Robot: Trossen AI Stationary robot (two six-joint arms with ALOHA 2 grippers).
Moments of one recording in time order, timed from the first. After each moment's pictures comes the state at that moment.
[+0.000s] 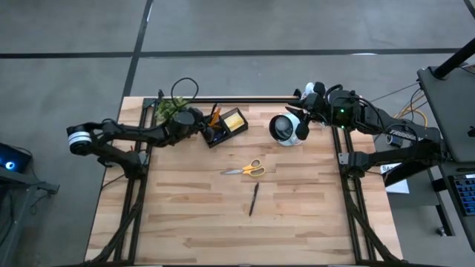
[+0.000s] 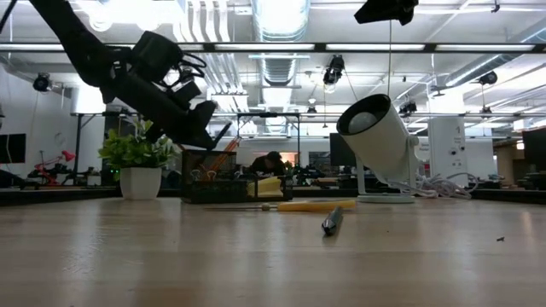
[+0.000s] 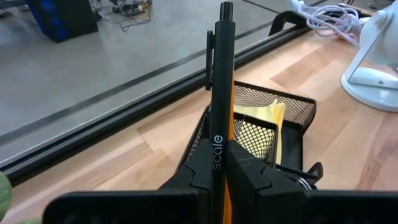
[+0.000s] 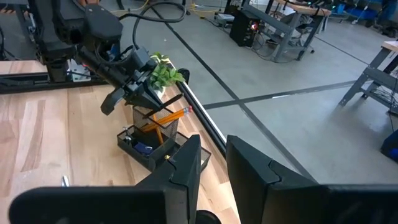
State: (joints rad) left arm 0.44 1.32 0.48 0.43 -0.36 -0.23; right arm -0.25 0.98 1.08 -0.43 0.23 -0.08
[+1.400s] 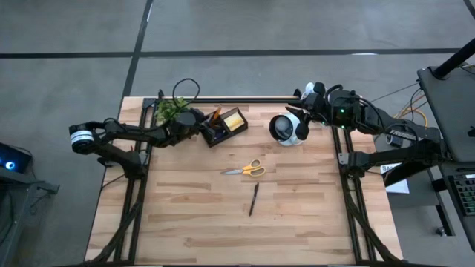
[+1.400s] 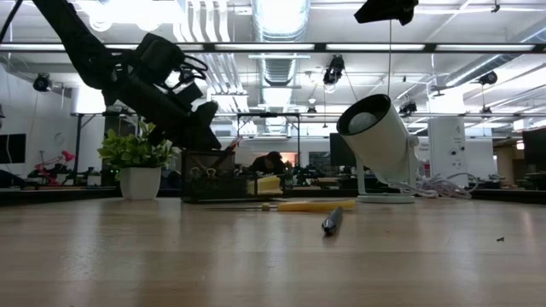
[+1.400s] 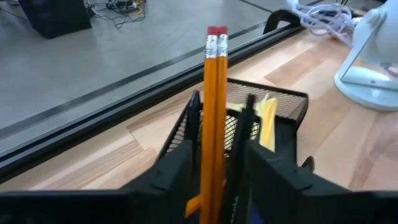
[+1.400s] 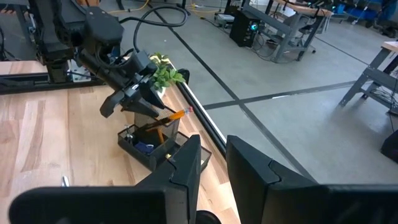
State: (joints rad) left arm 0.44 1.35 0.48 0.46 -0.34 -0.25; right arm -0.25 0.98 1.08 -0.43 0.23 -0.08
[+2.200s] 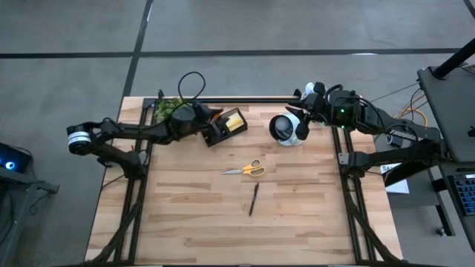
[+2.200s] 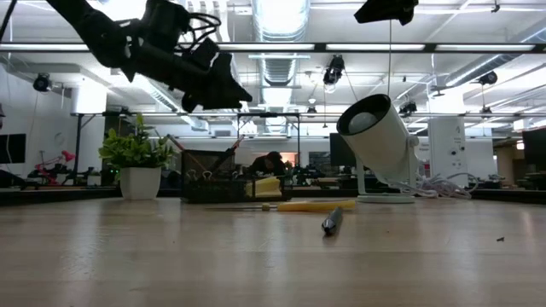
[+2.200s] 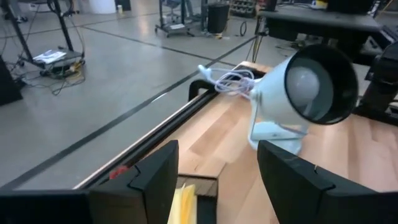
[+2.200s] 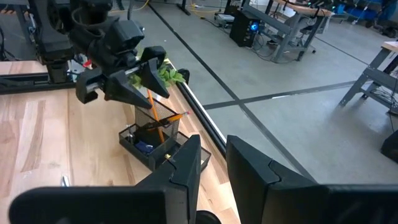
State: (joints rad) left arm 0.37 1.32 0.63 0.52 -0.17 -0.09; right arm -0.25 0.98 1.08 -0.43 0.23 -0.08
